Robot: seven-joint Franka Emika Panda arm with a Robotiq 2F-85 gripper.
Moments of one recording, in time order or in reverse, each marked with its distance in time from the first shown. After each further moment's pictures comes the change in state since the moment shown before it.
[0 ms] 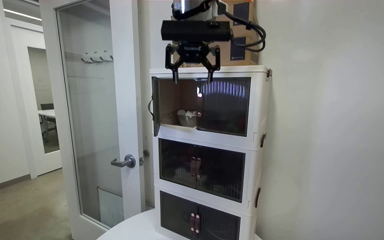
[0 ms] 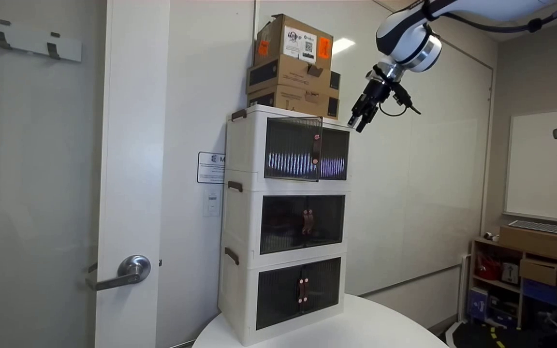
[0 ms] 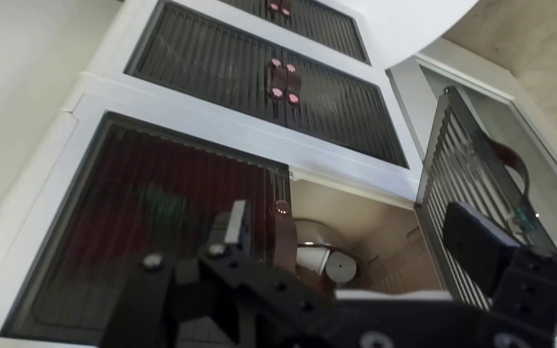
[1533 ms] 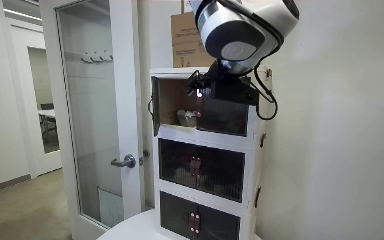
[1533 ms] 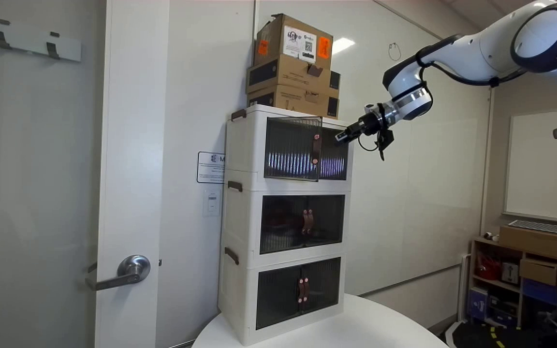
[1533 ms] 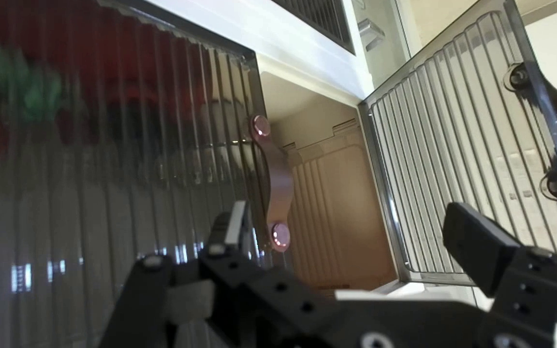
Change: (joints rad) arm -0.212 0.363 0.112 0.291 0.648 -0.156 -0.659
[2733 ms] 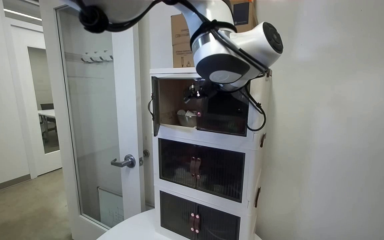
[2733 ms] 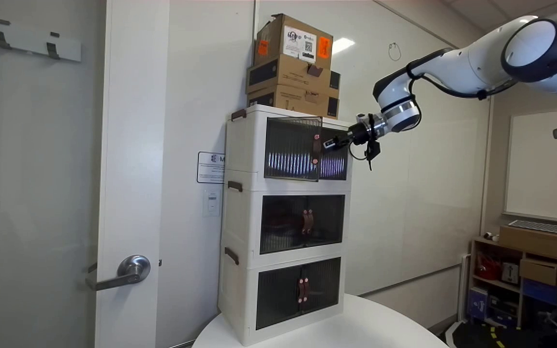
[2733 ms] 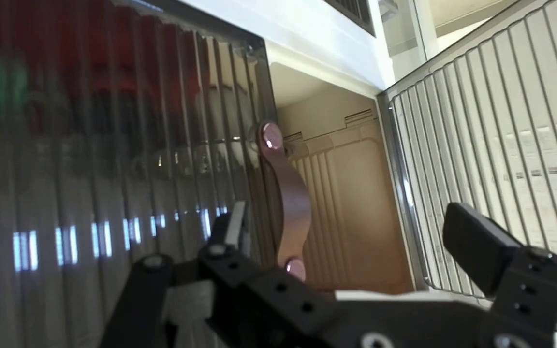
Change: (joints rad) arm 0.004 0.068 0.071 0.008 0.062 0.102 -0.077
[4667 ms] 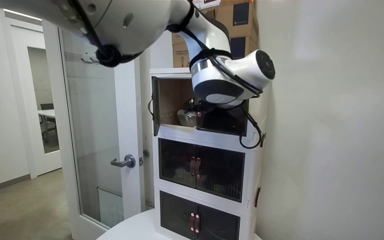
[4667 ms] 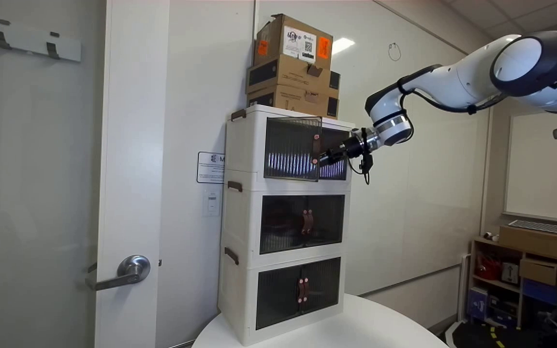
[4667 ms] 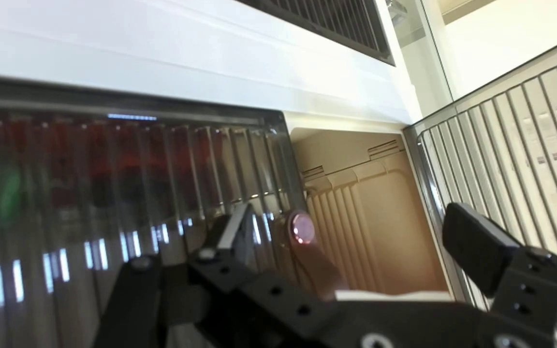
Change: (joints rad) arm 0.018 0.087 0.018 0.027 -0.001 0.059 0.059
